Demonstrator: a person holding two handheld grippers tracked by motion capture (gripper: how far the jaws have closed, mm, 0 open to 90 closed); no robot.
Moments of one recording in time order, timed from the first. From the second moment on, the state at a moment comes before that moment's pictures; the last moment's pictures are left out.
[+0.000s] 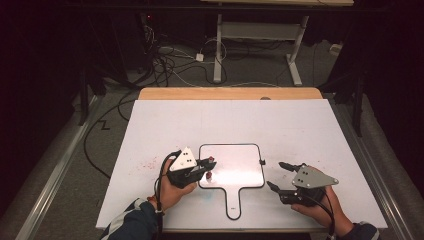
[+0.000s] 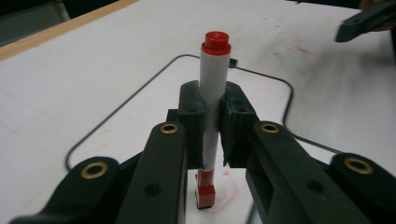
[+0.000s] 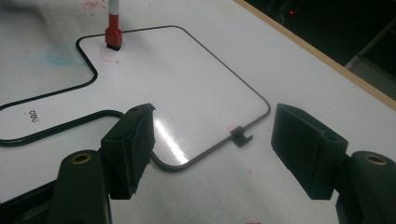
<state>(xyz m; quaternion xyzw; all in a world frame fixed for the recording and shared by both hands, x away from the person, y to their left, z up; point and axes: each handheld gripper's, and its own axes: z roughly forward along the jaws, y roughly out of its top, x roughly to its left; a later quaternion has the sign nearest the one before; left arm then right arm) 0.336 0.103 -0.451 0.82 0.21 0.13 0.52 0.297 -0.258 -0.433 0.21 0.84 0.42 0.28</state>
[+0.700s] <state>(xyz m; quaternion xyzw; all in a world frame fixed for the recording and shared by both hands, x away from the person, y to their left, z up) 0.325 0.108 -0.455 0.81 0.22 0.12 0.53 0.297 -0.258 -0.433 0.21 0.84 0.42 0.28</state>
